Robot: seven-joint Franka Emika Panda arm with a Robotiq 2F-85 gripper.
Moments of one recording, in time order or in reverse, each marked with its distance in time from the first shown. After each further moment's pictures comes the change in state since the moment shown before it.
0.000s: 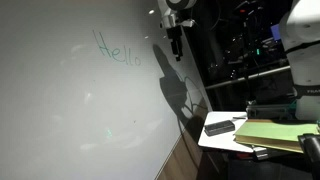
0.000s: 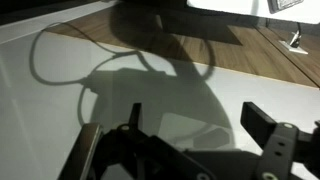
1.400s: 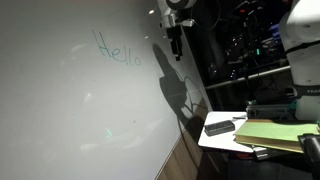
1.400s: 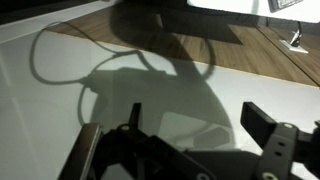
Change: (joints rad) arm 0.000 0.000 0.000 0.003 0.000 0.000 0.000
